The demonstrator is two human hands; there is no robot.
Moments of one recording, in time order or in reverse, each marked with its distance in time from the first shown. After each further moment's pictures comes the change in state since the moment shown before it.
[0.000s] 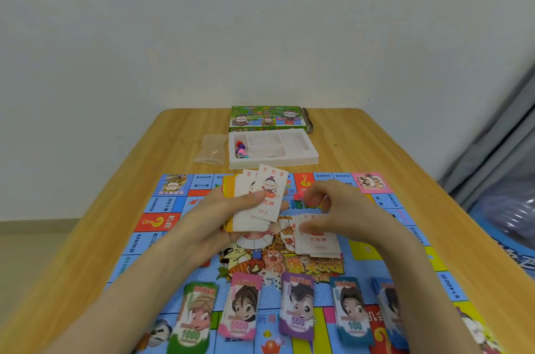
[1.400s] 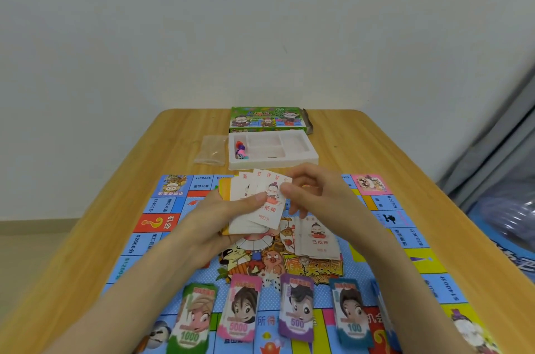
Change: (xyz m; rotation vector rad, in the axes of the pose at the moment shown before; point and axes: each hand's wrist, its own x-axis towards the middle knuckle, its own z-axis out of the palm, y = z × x) left_hand -0.001 0.000 0.003 -0.004 0.138 -0.003; right_hand 0.002 -0.024 0.010 0.603 0.122 -0.195
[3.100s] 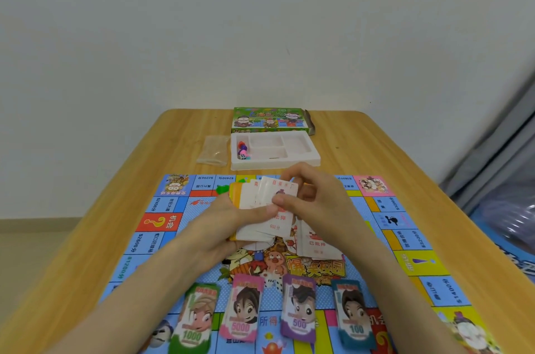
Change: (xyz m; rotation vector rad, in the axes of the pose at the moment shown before) left_hand -0.002 -0.004 0.004 0.055 -0.063 -0.018; right_hand 0.002 0.008 0.013 -0.107 0.102 -0.164
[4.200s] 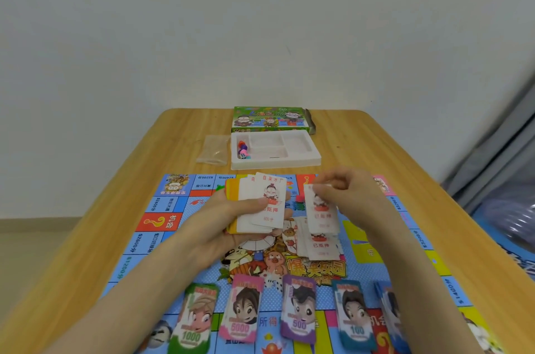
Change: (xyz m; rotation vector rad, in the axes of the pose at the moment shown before) left_hand 0.001 0.003 -0.002 -0.173 -0.041 -0.032; right_hand 0.001 0.007 -0.032 0.039 0.103 0.381
